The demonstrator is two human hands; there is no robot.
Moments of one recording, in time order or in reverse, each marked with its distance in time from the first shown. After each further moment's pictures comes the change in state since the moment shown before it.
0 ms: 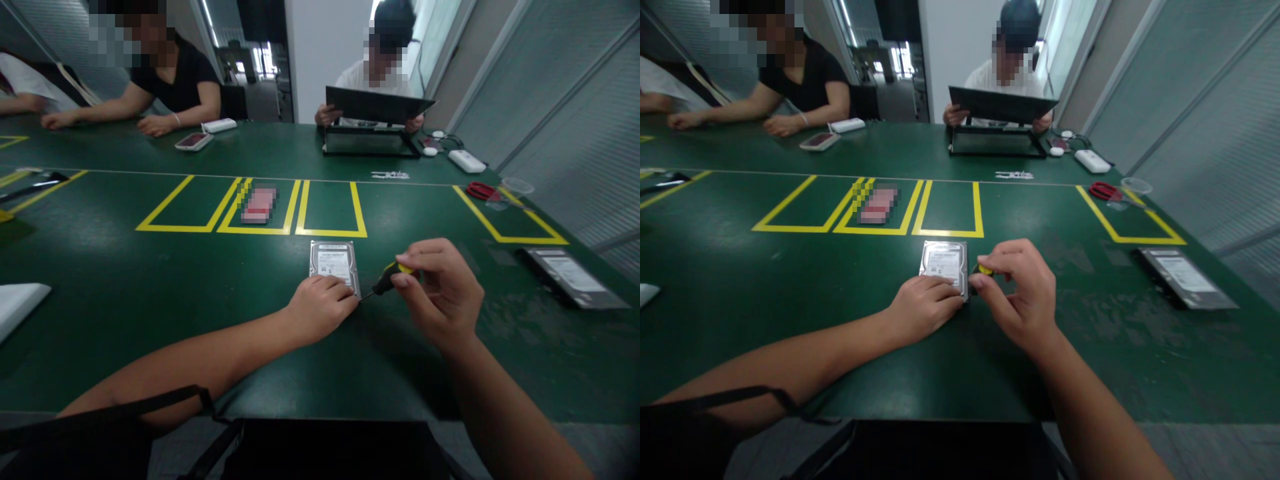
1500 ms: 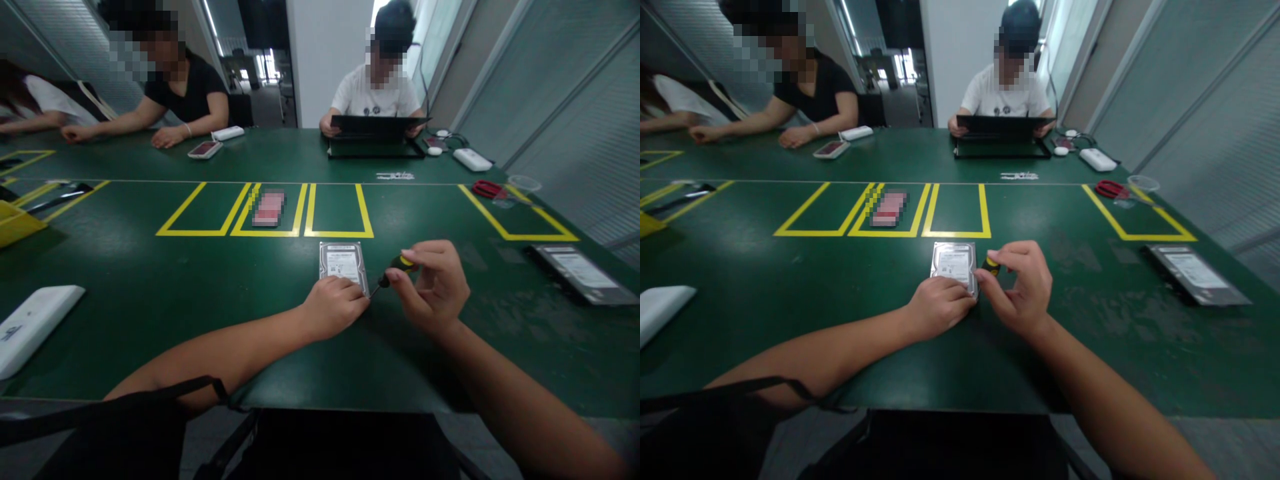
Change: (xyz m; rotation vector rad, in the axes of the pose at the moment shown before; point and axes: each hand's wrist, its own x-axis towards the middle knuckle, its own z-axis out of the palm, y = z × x) left_hand 0.002 0.000 0.002 -0.025 0.019 0.061; right_hand -0.004 0.014 0.023 -0.120 0.182 -0.154
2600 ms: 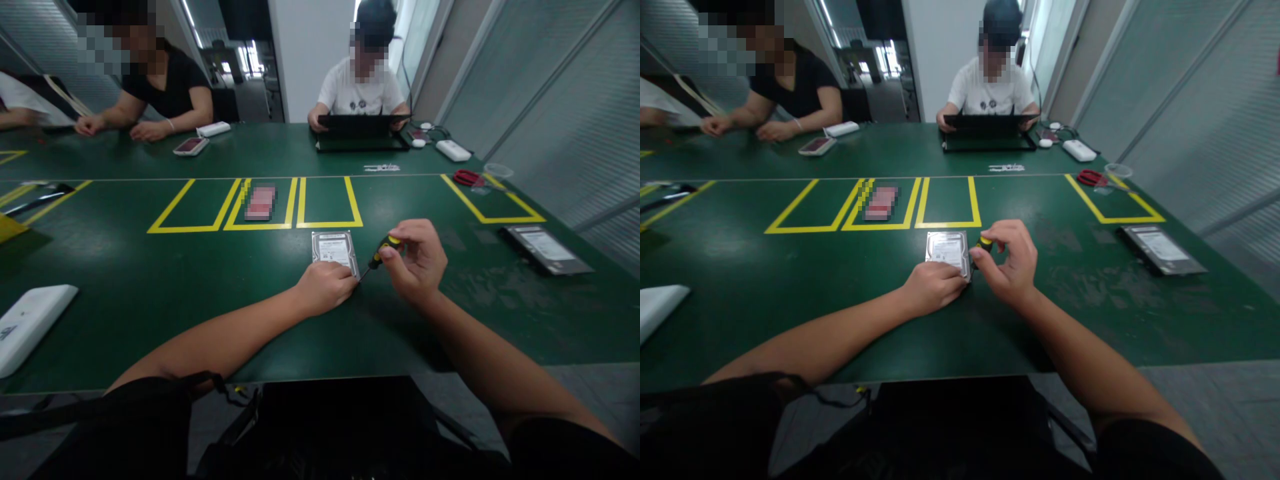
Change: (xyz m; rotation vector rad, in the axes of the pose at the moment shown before) left_hand -0.003 -0.006 -0.002 -0.001 -0.009 0.033; right_hand -0.003 0.000 0.000 0.039 0.036 0.049
